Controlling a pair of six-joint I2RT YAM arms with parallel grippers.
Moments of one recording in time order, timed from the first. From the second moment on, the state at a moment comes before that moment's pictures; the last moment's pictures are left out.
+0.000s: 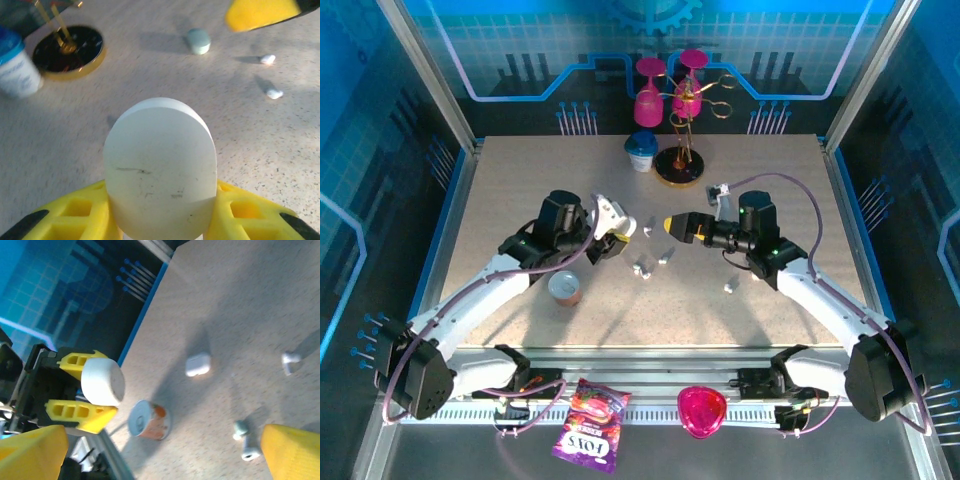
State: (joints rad) left arm -0.49 1.20 0.91 -0.31 0.35 0.32; right arm 0.40 1.19 0.79 -0.01 -0.63 0.69
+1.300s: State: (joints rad) left arm -0.66 1.29 0.96 -0.23 0.29 0.49; right arm 0.48 1.29 0.91 -0.13 -0.76 0.81
